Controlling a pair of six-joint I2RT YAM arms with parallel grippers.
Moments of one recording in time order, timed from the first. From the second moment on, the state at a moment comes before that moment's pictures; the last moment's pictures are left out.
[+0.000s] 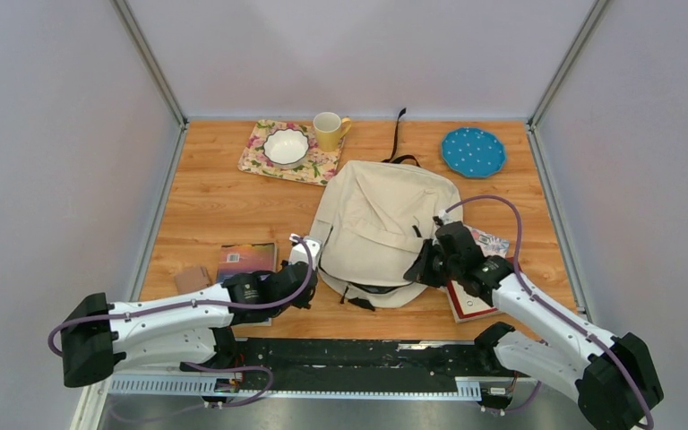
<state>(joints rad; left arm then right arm) -1.15 0.98 0.52 -0.40 -0.42 -0.60 0.59 0.94 0.51 -0.41 -0.14 0.83</state>
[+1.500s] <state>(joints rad) -1.14 1.20 0.51 -0.05 -0.19 -0.39 0.58 1.00 0.62 -0.51 -0.25 0.57</state>
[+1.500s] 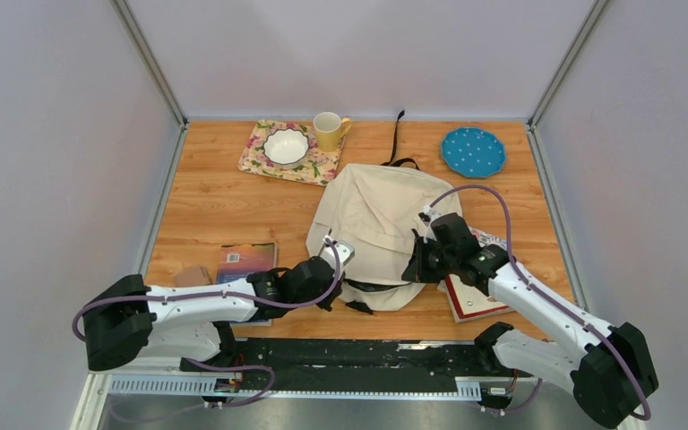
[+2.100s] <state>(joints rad) -1.14 0.90 0.39 -0.24 -0.22 -0.46 0.59 1.09 0.69 -0.52 -0.10 0.52</state>
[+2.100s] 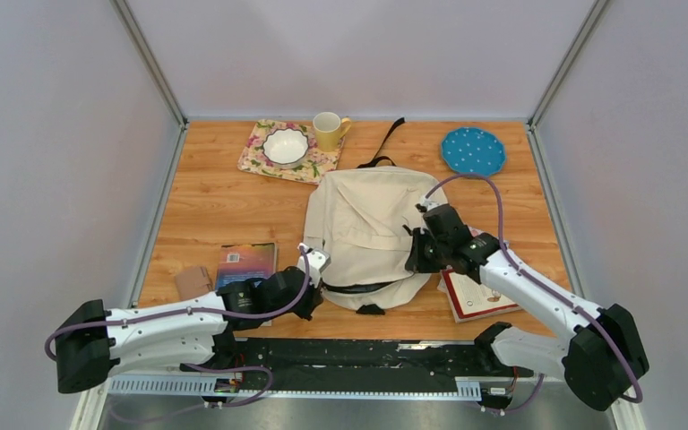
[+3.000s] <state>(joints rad) -1.28 1.33 0.66 -0.09 -0.03 -0.41 0.50 1.42 0.97 -0.58 0.02 0.43</state>
